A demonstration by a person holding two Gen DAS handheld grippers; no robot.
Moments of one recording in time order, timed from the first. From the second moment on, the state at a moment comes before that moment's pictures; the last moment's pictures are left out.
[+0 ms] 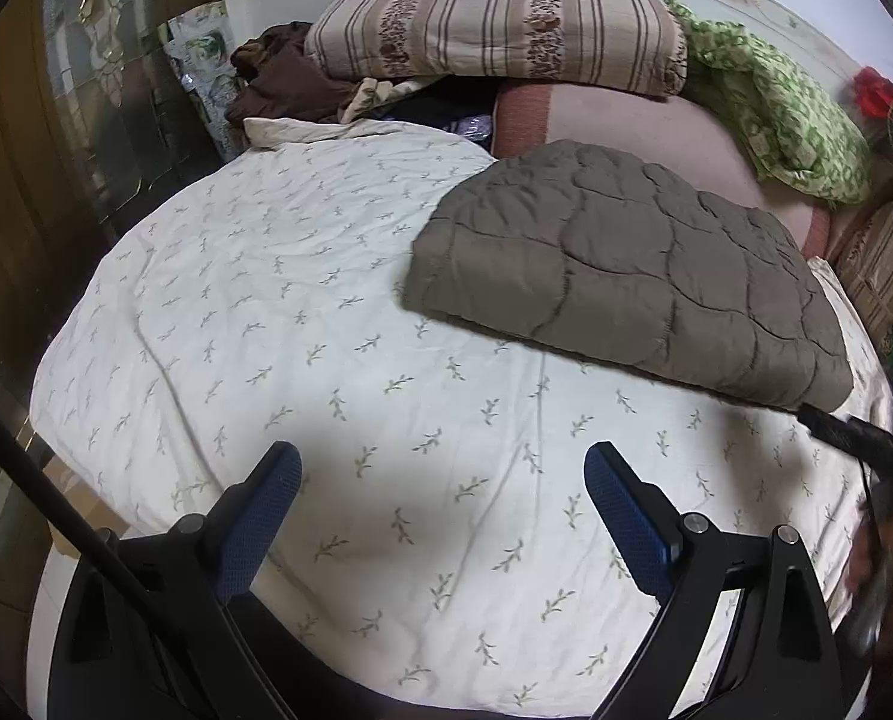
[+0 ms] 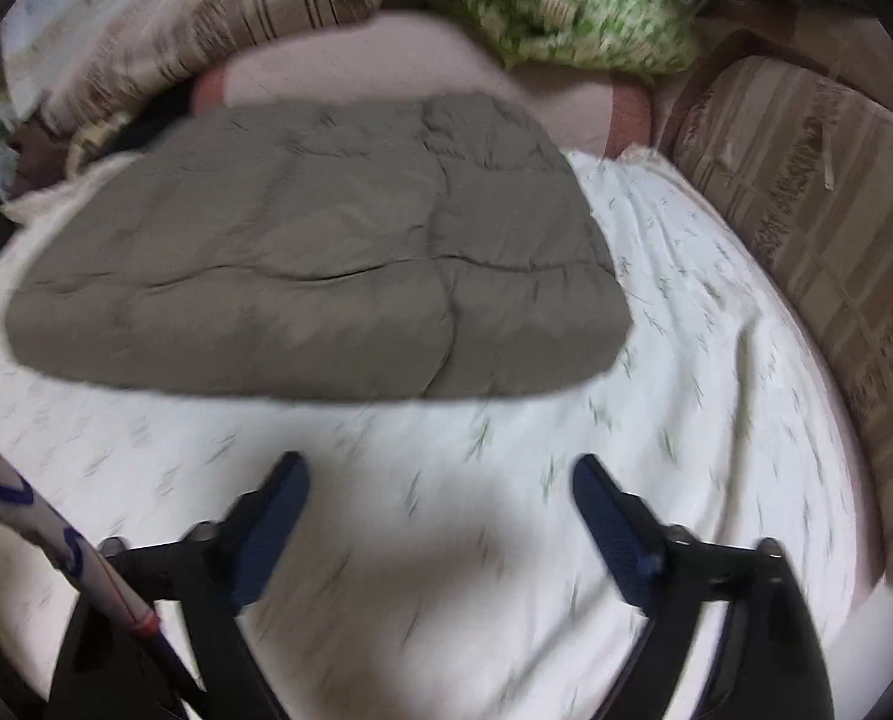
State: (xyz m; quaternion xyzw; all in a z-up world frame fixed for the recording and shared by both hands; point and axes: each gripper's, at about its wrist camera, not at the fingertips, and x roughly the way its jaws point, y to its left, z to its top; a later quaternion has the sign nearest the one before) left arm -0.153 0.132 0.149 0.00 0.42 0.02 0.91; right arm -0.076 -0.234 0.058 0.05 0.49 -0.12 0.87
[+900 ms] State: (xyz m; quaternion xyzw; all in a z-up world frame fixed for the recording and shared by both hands) left arm -0.161 0.118 0.161 0.02 0.39 0.01 0.92; right arm -0.147 -0.247 0.090 0.13 0.45 -0.11 0.88
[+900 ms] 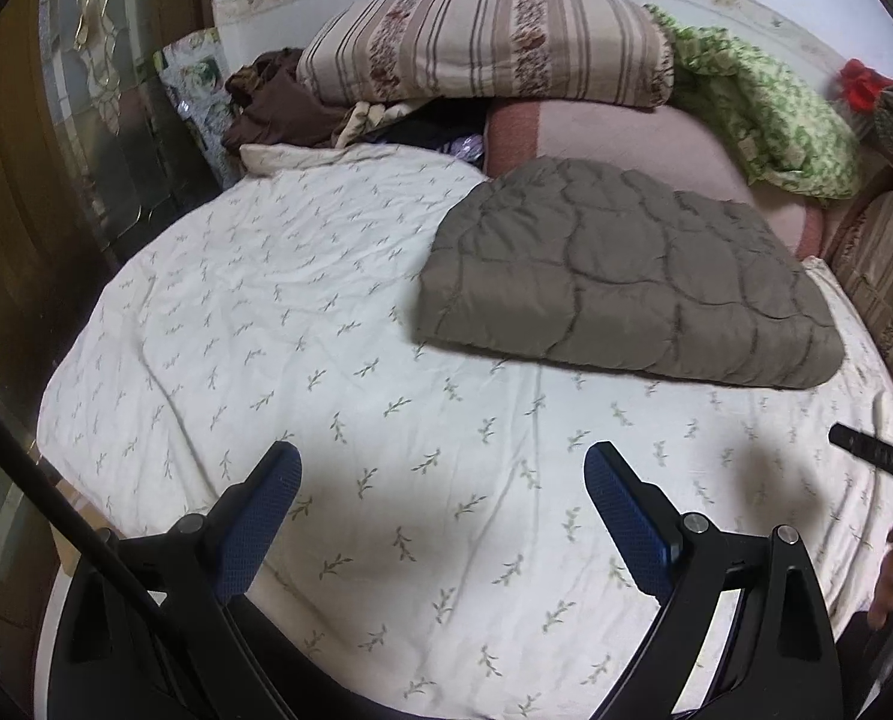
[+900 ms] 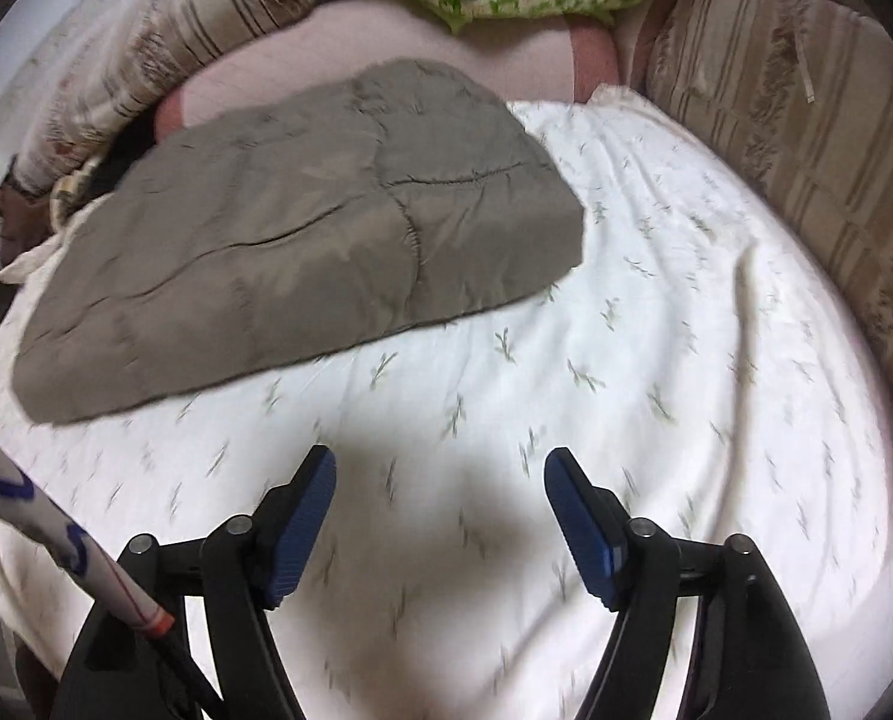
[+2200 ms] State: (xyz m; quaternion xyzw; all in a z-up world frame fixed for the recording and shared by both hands) left arm -0.170 0.048 0.168 0.04 0.38 -0.07 0.92; right arm -0.208 -0.210 0.113 0.06 0.40 -0.13 0.90
